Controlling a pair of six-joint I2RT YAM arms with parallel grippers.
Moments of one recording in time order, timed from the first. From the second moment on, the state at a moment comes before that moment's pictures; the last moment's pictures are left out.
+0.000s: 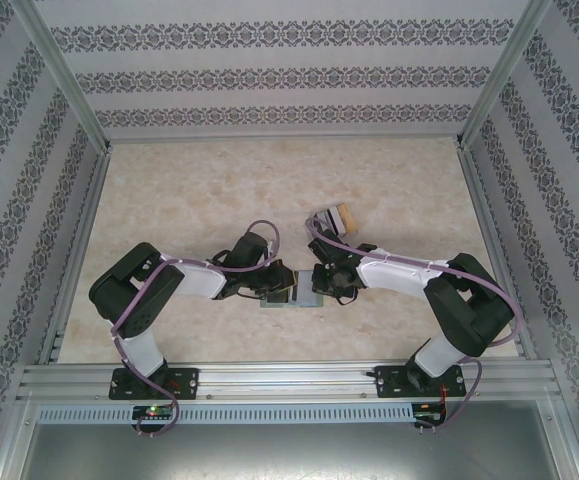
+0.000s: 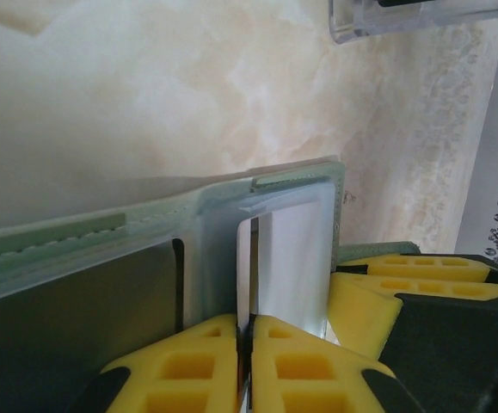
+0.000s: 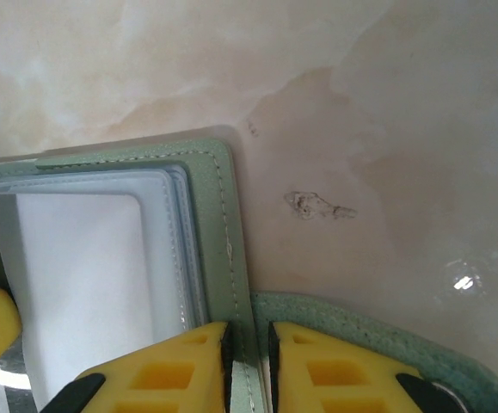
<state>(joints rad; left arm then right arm) -0.66 1.76 0.70 0.29 0.48 -1.03 0.70 1.58 0.81 -0.48 -0.06 0.89</state>
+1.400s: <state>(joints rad) -0.74 1.70 0.81 0.00 0.35 -0.92 0.71 1.48 0.81 -0.47 -0.06 0.91</state>
